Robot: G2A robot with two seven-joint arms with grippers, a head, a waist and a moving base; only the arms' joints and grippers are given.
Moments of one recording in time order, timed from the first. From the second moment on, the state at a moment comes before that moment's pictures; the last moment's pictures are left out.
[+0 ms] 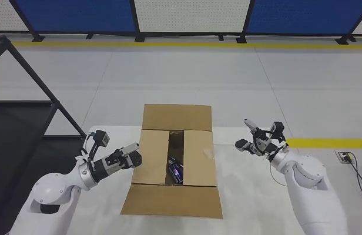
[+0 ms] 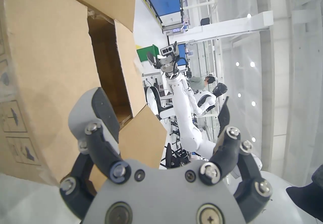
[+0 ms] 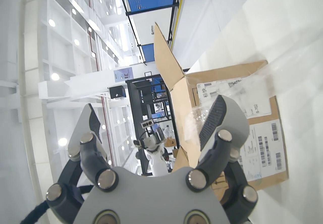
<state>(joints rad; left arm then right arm) 0.95 -1.04 -1.45 -1.51 -0.38 -0.10 -0.96 -0.70 -1.28 1.50 -1.10 0.32 0.18 0.76</state>
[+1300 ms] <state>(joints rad) 0.97 -1.03 -1.46 -1.49 -0.43 -0.16 -0.94 -0.59 -1.30 1.34 -1.01 0.26 0.28 0.61</state>
